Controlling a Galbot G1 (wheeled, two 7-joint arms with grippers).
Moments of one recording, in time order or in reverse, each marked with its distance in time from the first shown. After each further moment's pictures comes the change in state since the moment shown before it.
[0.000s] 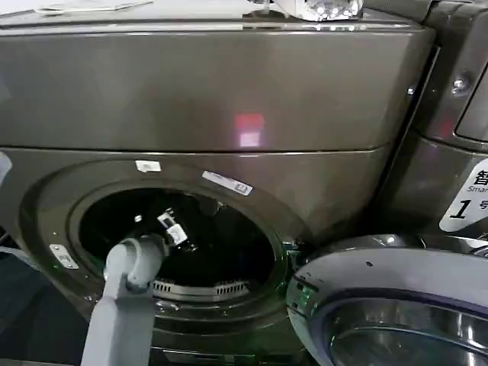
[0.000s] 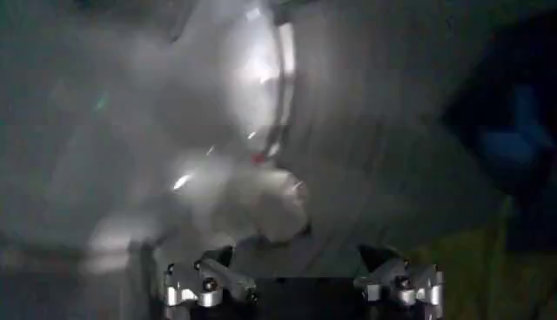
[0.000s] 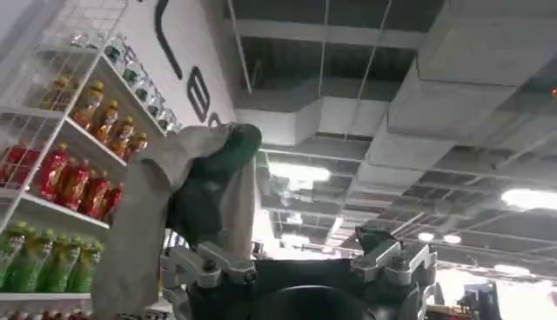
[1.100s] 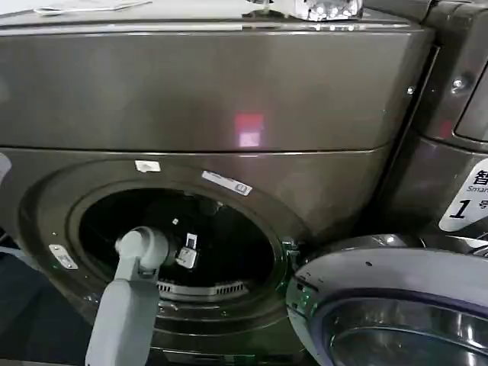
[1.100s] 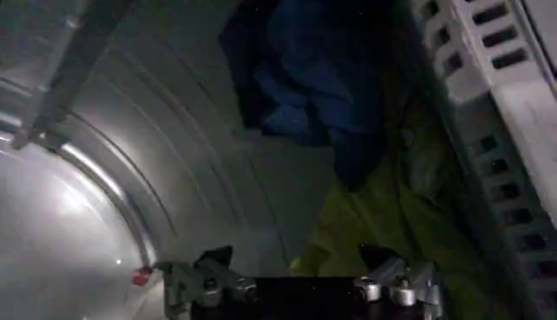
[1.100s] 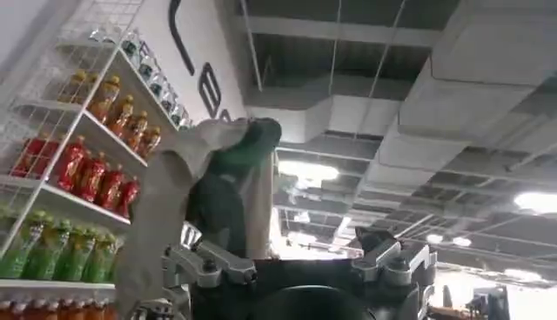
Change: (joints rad) left arm -0.011 0.002 0.014 0.147 0.104 -0.201 0.058; right arm 0.022 -0.002 -0.039 0.002 -0.023 0.006 -0.001
